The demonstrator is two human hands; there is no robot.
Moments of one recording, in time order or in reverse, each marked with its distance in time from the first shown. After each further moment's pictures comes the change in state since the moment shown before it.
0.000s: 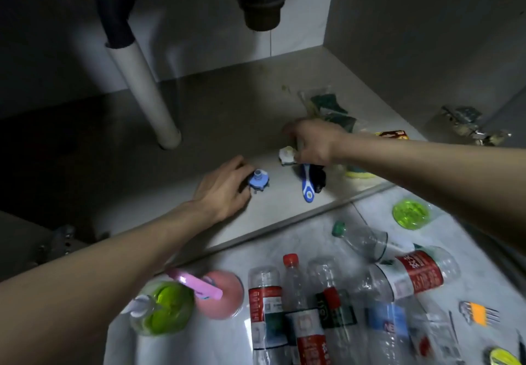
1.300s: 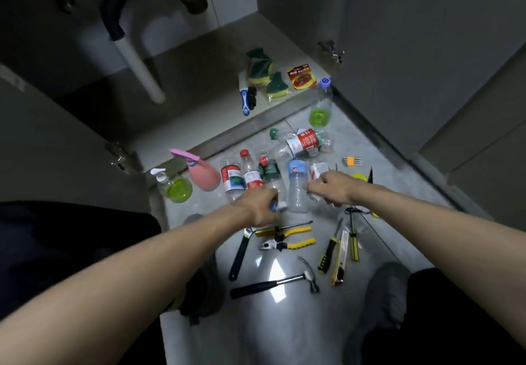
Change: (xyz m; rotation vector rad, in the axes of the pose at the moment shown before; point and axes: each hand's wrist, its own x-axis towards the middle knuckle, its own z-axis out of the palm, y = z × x) left_hand -0.245 0.305 -0.039 0.021 -0.641 -0.025; right_hand -0.426 0.038 0.101 0.566 -0.231 0.357
